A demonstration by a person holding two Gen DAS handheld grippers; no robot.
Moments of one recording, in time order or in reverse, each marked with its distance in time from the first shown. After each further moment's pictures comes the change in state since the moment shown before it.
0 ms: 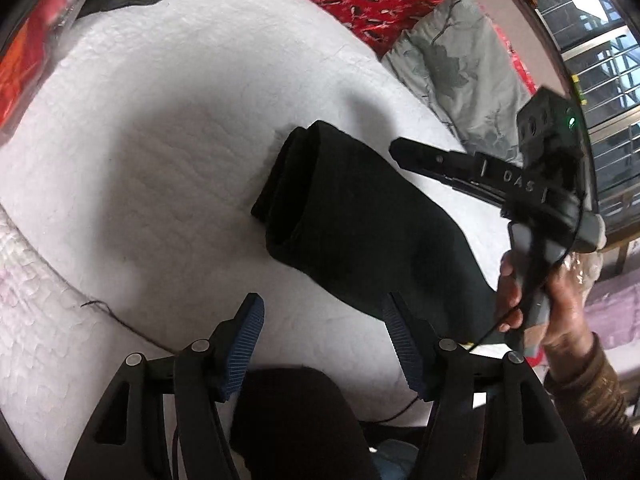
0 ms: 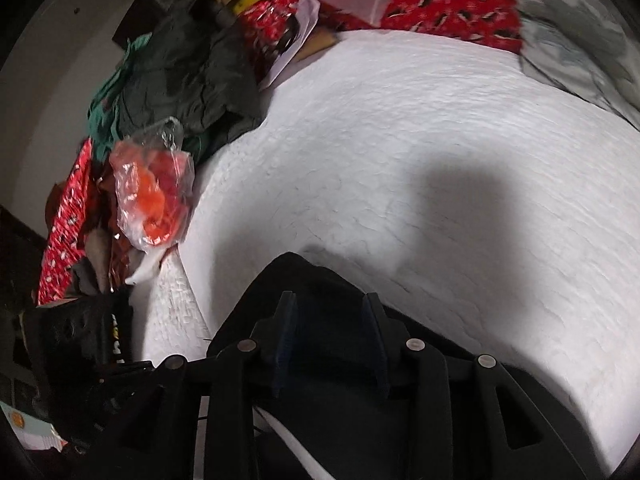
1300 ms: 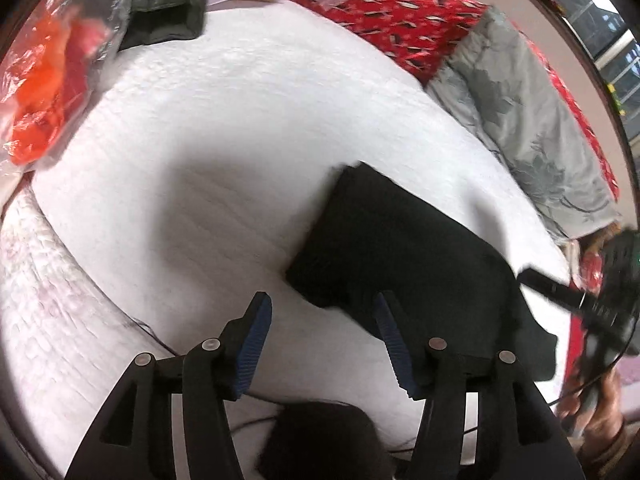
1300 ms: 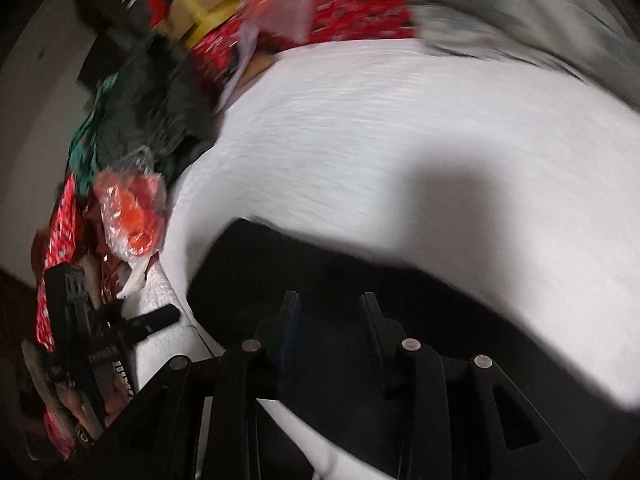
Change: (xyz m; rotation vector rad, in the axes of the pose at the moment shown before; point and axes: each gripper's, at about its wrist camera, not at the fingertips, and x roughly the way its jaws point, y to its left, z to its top) left arm -0.032 -0.030 -0.043 -0.007 -0.128 0.197; right arm -0.088 -0.065 -0.079 0.201 -0.086 -0.075
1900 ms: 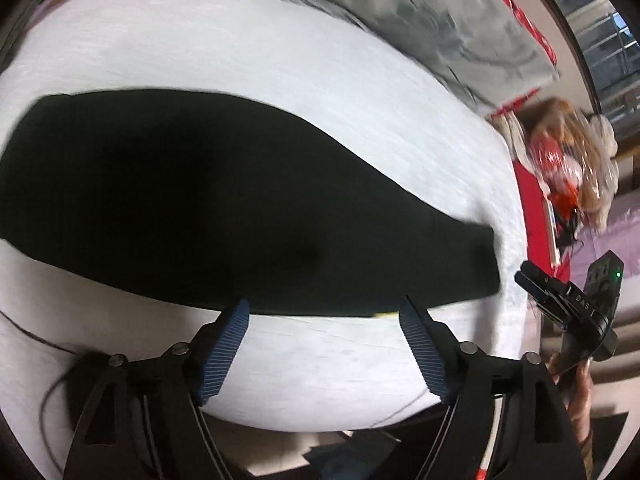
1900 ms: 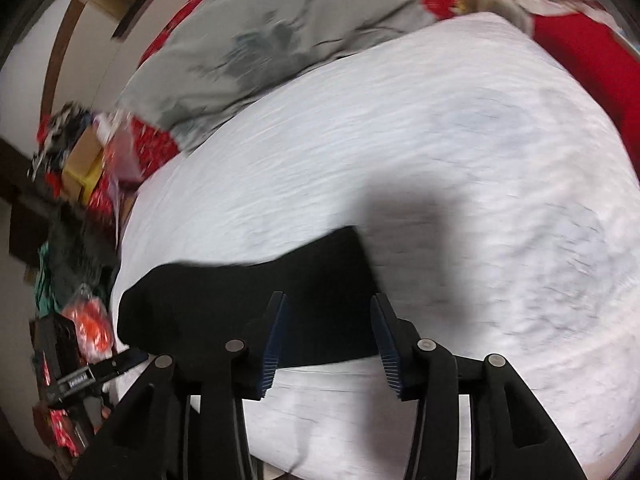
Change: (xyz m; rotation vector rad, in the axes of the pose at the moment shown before) left arm 0.075 -0.215 -0.081 0.253 0.283 -0.149; right arm -0.208 -0.234 -0.182 0.507 -0.276 -0.202
